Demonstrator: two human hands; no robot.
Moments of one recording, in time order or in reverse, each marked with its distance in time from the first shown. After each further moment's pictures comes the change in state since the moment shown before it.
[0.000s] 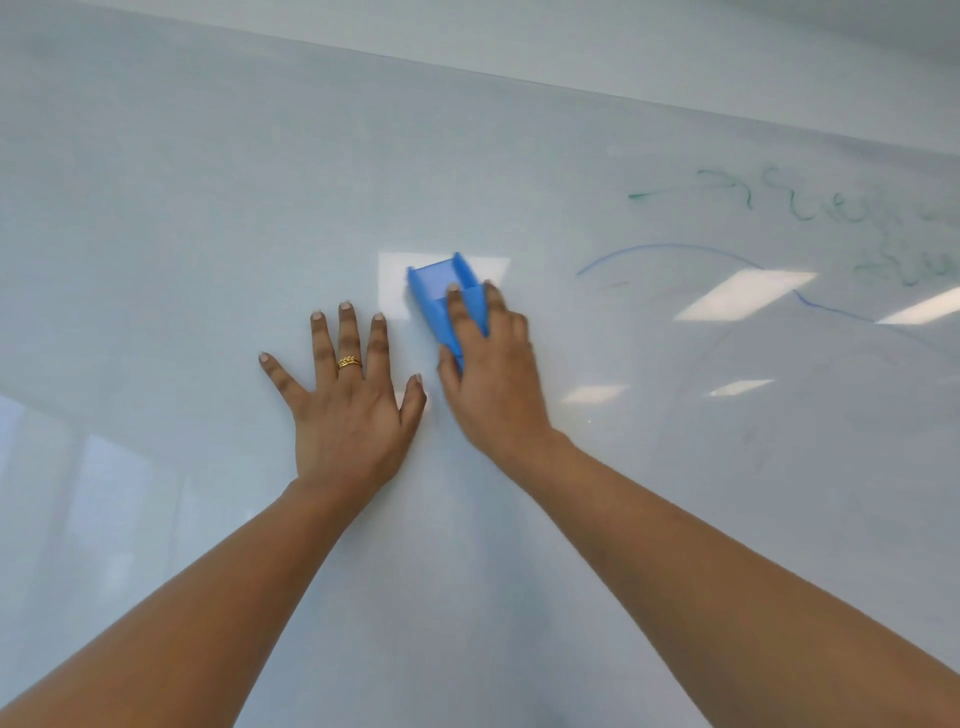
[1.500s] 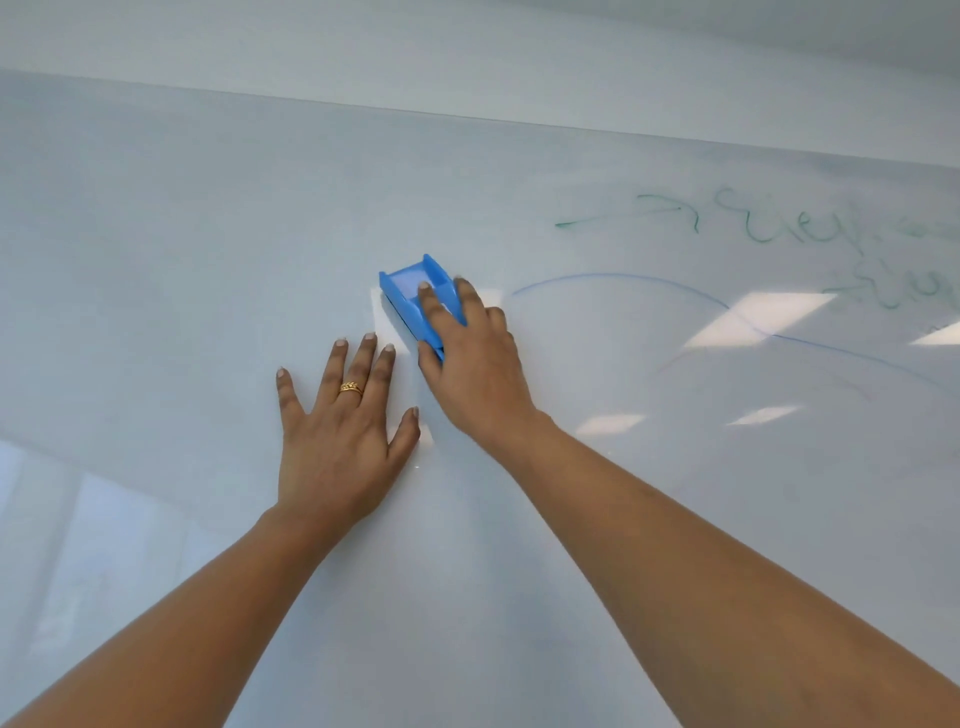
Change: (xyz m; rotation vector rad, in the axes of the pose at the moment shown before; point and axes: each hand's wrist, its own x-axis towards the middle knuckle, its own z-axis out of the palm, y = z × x) left_hand 0.020 0.092 0.014 -0.029 0.046 0.112; right_hand 0.045 0.102 -0.028 -0.005 -0.034 -0.087
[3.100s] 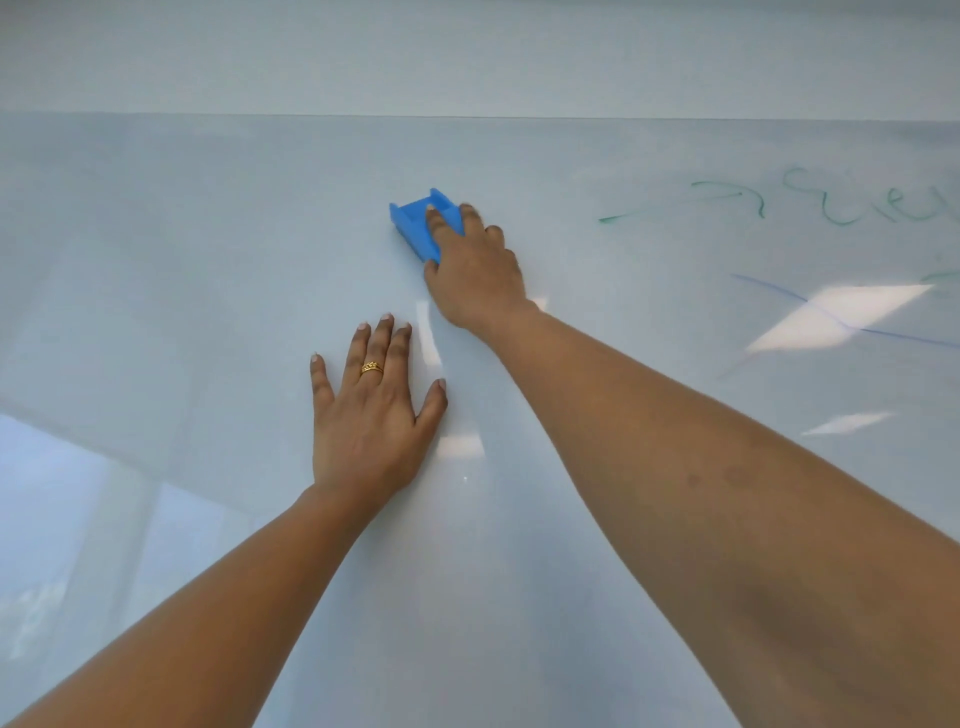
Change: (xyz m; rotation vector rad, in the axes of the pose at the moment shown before) left_hand 0.028 -0.004 0.002 -0.025 0.008 -0.117; right_hand 0.098 -0.007 0.007 -0.001 -0.049 0.022
